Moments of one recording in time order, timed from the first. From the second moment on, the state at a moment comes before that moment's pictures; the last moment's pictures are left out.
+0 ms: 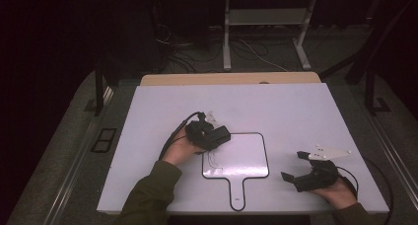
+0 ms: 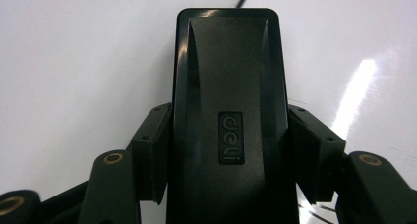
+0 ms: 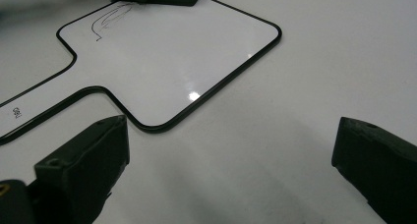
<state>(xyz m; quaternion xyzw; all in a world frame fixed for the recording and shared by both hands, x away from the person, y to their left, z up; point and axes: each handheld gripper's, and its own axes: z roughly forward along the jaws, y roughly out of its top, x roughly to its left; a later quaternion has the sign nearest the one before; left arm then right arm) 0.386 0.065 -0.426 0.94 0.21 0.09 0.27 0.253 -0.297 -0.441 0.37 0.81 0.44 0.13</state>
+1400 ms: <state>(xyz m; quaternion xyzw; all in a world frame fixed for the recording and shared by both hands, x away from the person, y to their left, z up) 0.396 0.075 -0.426 0.93 0.22 0.08 0.27 0.253 -0.297 -0.442 0.37 0.81 0.44 0.13</state>
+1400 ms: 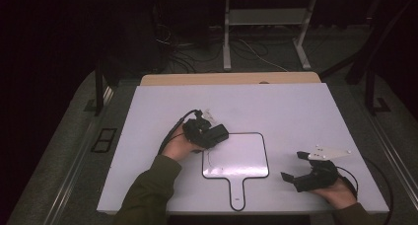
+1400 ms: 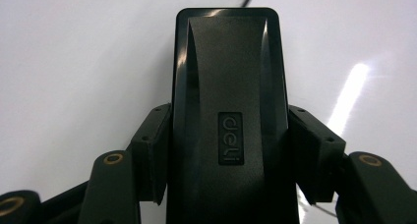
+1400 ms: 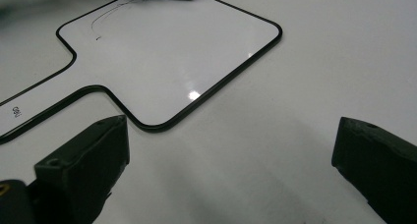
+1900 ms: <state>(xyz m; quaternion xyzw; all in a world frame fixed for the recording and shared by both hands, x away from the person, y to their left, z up) 0.359 0.065 -0.425 0.94 0.19 0.08 0.26 0.252 -0.295 -0.441 0.37 0.81 0.44 0.13</state>
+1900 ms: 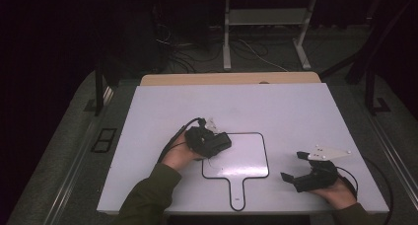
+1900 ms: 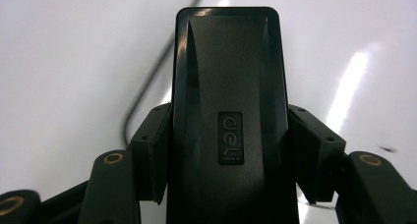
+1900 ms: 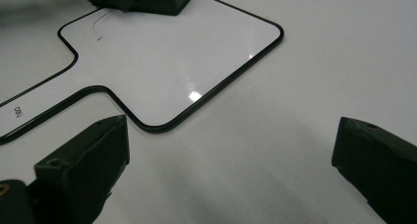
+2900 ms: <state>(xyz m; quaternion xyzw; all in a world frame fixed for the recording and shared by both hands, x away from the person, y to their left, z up) 0.318 0.043 -0.426 0.95 0.14 0.04 0.27 0.252 -0.295 -0.441 0.37 0.81 0.44 0.13</state>
